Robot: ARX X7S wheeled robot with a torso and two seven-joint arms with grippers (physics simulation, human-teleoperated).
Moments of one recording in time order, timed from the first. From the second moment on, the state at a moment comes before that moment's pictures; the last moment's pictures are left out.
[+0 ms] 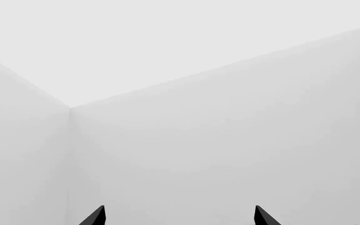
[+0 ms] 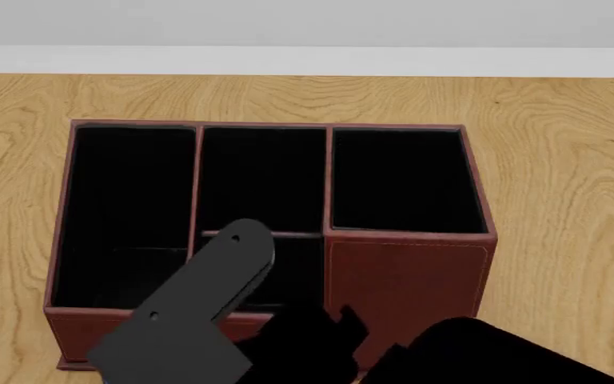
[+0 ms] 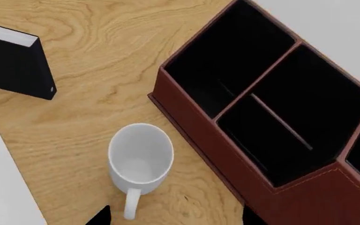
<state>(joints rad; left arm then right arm) -0.86 -0.39 0.07 1.00 -0.25 -1.05 -0.27 1.25 0.45 -0.80 -0.55 2.37 1.21 1.43</state>
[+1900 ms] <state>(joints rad) -0.74 -0.45 0.06 0.90 -0.25 -0.88 -0.30 1.26 0.28 -0.93 -0.03 2.09 1.27 1.00</state>
